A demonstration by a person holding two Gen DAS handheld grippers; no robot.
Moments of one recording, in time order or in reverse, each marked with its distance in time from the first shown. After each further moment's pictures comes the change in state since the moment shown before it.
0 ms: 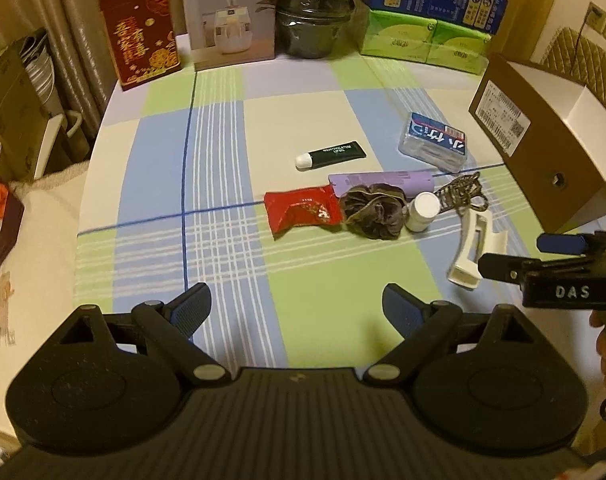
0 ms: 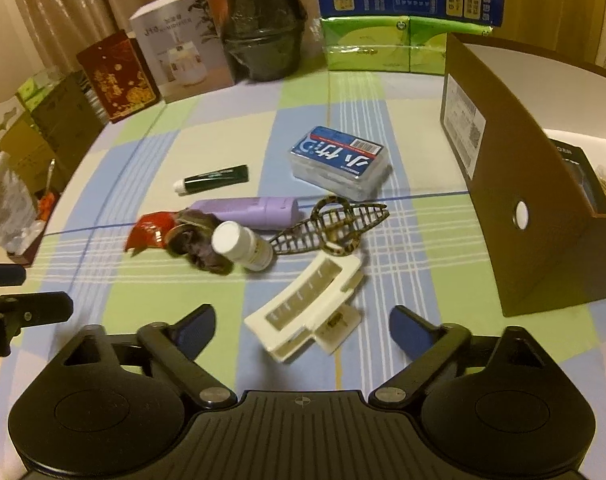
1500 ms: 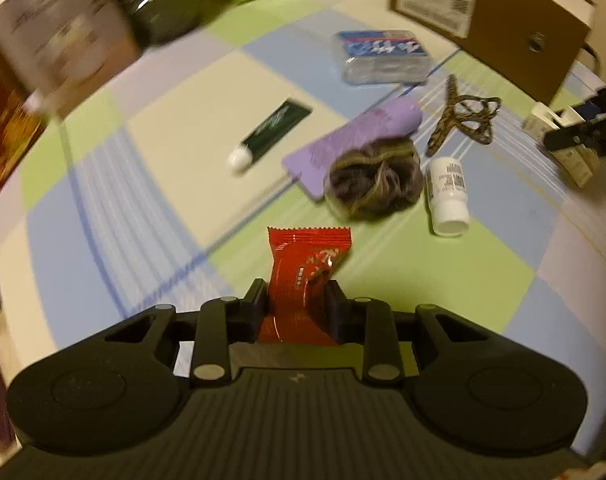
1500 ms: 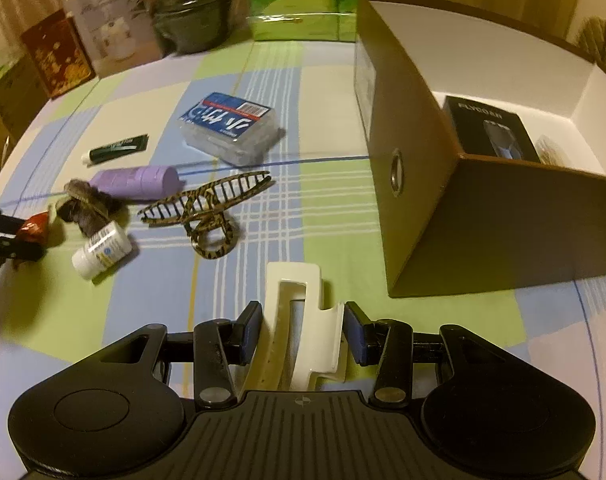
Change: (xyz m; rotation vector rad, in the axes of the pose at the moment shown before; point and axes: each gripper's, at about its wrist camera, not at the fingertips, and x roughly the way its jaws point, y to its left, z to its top) left arm 0.095 0.001 0.029 0.461 0.122 -0.129; right arm -0.003 -0.071 -0.012 -0.061 0.066 -0.110
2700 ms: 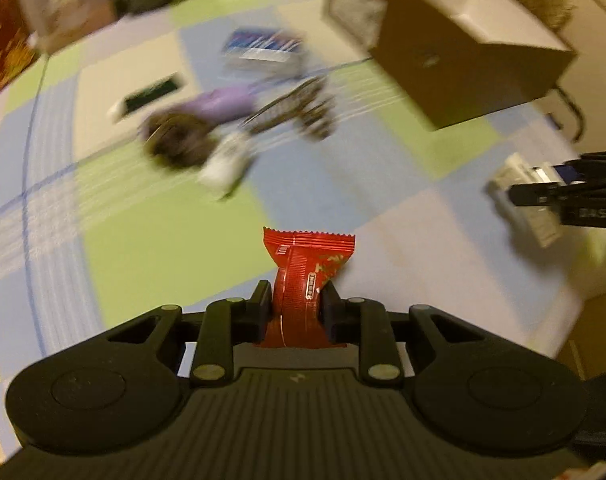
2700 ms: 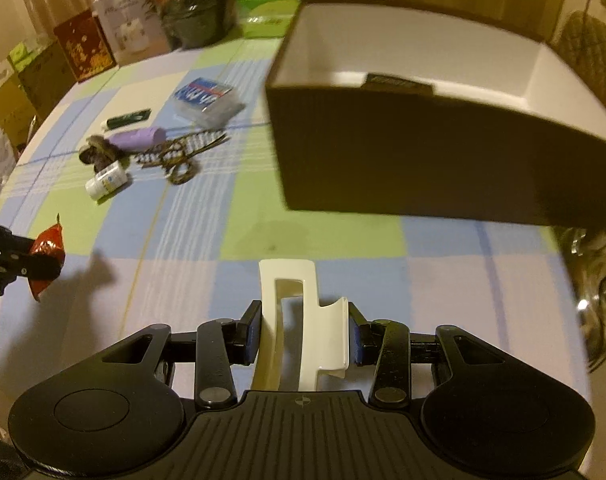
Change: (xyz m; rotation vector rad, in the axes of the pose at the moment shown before) left arm -0.057 -0.161 -0.005 -0.236 -0.016 -0.060; right arm -0.090 -0.094 -0.059 -0.025 -0.005 0.062
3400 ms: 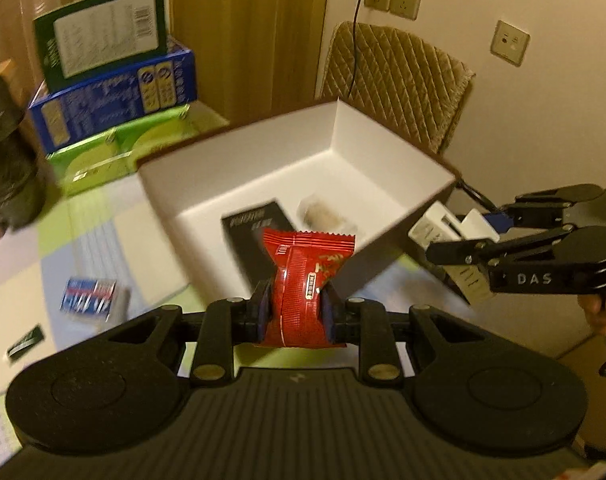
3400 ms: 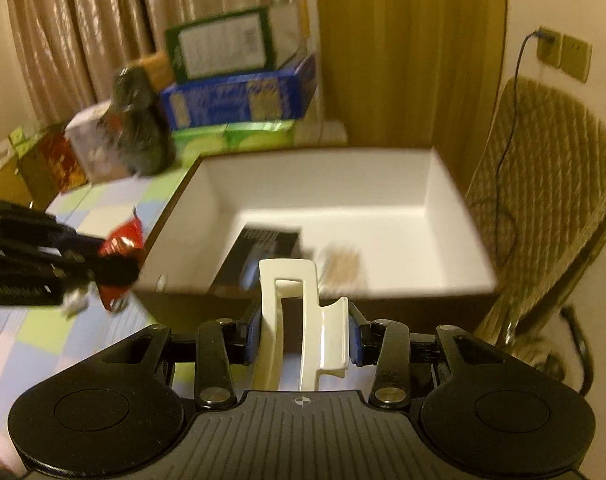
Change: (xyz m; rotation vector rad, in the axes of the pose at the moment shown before) left arm -0.022 -0.179 0.154 0.159 -0.289 -0.104; right arm -0.079 -0.144 0.077 0.022 -0.271 0.012
